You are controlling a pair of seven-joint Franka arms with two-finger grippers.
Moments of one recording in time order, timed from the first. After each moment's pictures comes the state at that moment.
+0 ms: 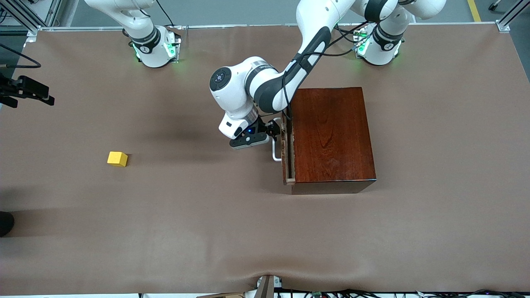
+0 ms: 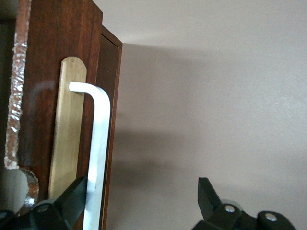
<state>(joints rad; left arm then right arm) -1.00 0.88 0.13 -1.08 0.19 1.81 -1.06 0.00 0.01 -0.10 -1.51 0.01 1.42 -0.14</state>
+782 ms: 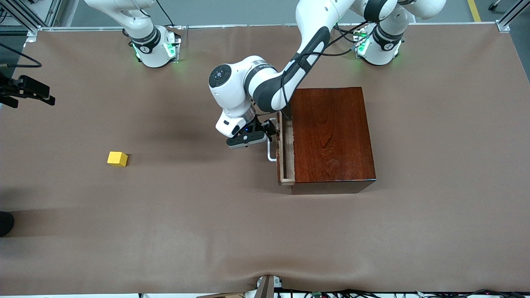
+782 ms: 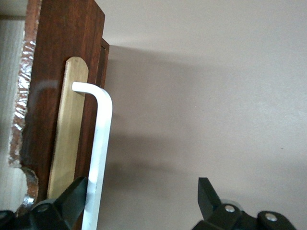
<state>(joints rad) -1.00 0.88 0.12 -1.08 0.18 1.87 -1.10 0.01 0.01 -0.09 -1.51 0.01 1.42 -0.14</state>
